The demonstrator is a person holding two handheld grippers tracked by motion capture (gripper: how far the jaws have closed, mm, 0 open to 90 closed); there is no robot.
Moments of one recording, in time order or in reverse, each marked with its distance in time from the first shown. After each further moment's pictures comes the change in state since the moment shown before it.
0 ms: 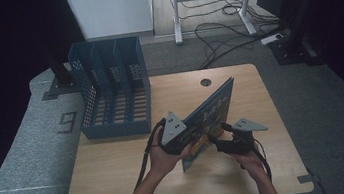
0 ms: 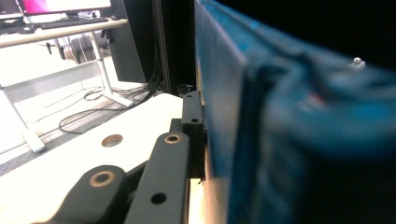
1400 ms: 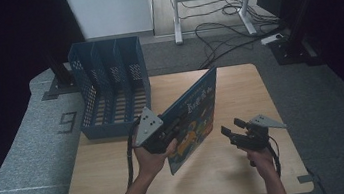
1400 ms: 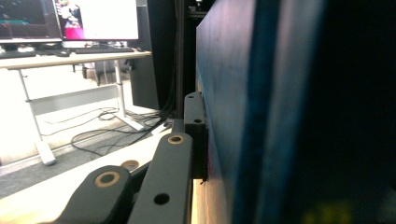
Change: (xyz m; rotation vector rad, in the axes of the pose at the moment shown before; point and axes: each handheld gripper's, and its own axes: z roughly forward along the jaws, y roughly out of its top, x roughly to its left) left arm 0.014 0.034 -0.053 -0.147 0.077 -0.088; right arm -0.030 0.002 -0.025 -0.063 -0.055 0.111
